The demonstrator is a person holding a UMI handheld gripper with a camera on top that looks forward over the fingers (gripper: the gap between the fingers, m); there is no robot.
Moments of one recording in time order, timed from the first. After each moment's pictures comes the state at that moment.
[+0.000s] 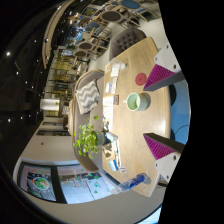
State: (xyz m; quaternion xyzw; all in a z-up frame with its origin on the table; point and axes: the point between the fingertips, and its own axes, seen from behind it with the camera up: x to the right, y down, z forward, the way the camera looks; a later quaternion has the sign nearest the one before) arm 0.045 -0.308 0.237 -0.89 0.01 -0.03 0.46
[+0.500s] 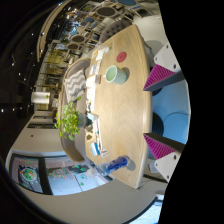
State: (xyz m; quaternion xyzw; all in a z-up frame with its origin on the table) arm -0.095 -0.359 0.147 -0.91 -0.01 -0.01 0.41
